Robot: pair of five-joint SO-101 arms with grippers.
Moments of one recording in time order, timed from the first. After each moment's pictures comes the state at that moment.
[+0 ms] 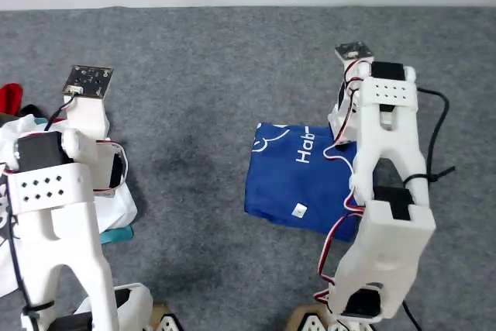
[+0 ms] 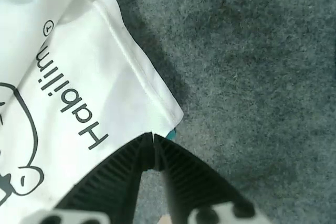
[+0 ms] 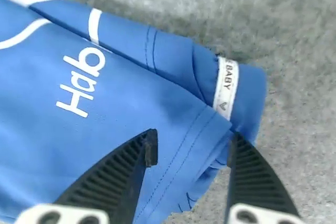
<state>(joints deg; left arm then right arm) -15.6 -26.9 19.3 99.0 -7.2 3.0 27.0 -17.5 86.7 15.6</state>
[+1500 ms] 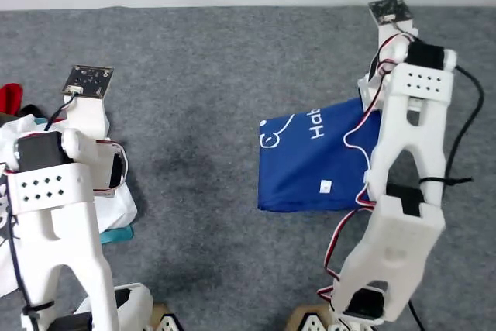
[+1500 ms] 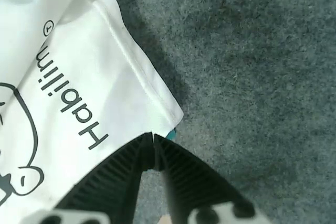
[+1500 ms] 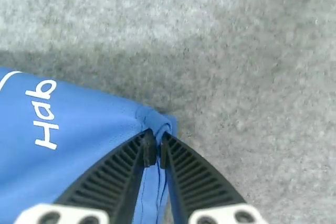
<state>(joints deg) -15.6 -26.9 19.3 99.0 -7.2 8.7 30.2 -37.2 86.1 20.3</state>
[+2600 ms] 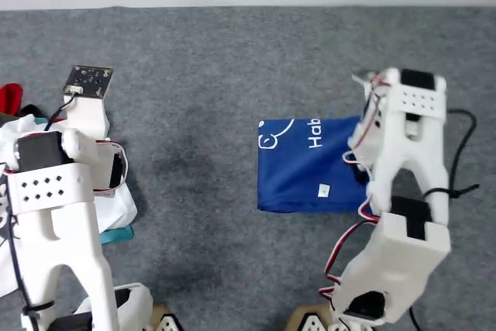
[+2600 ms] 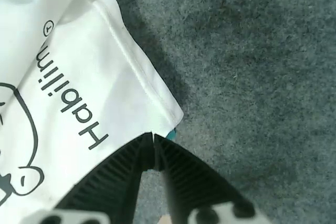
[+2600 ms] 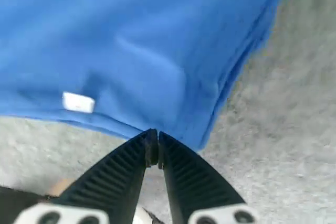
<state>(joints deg) -15.6 -26.9 19.3 99.0 -7.2 11.7 19.6 -5.6 97.4 24.0</state>
